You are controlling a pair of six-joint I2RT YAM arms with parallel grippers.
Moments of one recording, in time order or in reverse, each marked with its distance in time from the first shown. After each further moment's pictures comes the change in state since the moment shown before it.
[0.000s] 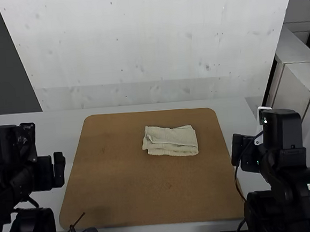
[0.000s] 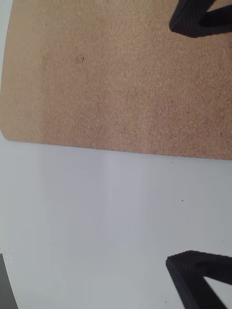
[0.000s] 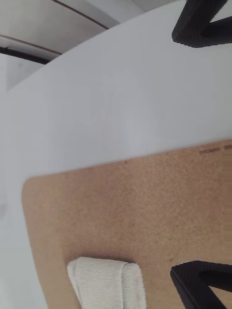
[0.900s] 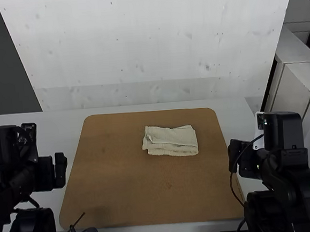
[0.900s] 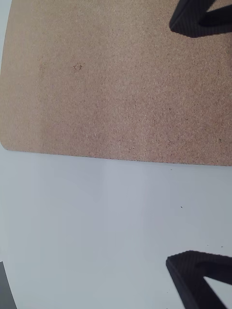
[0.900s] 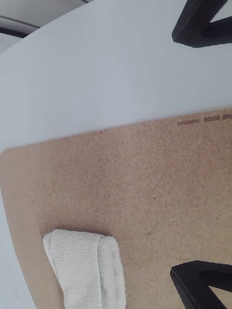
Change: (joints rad) left arm 0.006 0.000 0.000 -0.004 0.027 0.003; right arm 0.000 0.000 0.021 -0.065 -0.094 0.034
